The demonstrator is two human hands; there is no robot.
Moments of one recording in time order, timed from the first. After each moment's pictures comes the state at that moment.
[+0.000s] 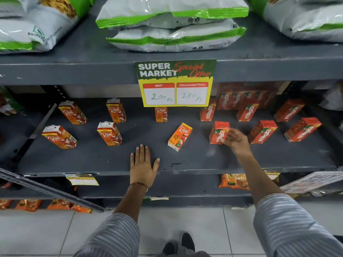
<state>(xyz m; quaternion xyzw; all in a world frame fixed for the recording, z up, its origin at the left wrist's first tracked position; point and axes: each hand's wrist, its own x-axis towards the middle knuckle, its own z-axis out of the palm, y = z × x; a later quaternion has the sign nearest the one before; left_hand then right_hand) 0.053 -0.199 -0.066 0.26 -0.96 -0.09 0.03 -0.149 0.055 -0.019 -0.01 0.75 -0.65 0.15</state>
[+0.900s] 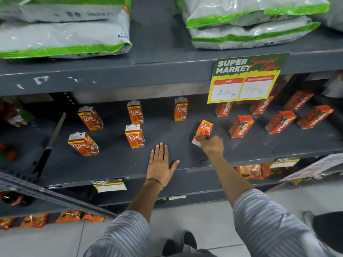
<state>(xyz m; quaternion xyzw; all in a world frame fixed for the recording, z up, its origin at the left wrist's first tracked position) 0.068 -0.262 -0.075 0.12 -0.99 -0.09 0.00 -0.050 -0.112 -0.008 0.14 0.88 -0.43 0.13</state>
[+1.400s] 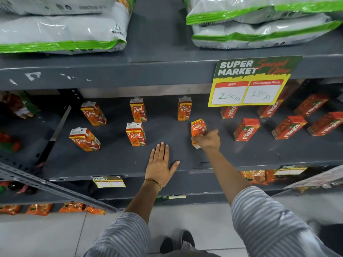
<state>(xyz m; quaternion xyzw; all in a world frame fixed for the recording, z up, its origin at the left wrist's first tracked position) 0.070 -0.260 -0.080 0.12 -0.99 -0.08 0.01 -0.068 -0.132 -0.004 0.14 0.87 -0.44 0.15</state>
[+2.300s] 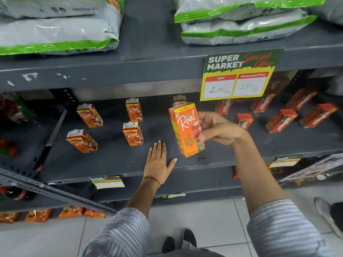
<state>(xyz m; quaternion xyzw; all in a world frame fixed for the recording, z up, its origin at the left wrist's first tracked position) 0.068 -0.259 -0.074 0.12 -0.99 -0.09 0.02 -0.049 -0.082 0.104 -0.34 0.52 -0.61 0.49</state>
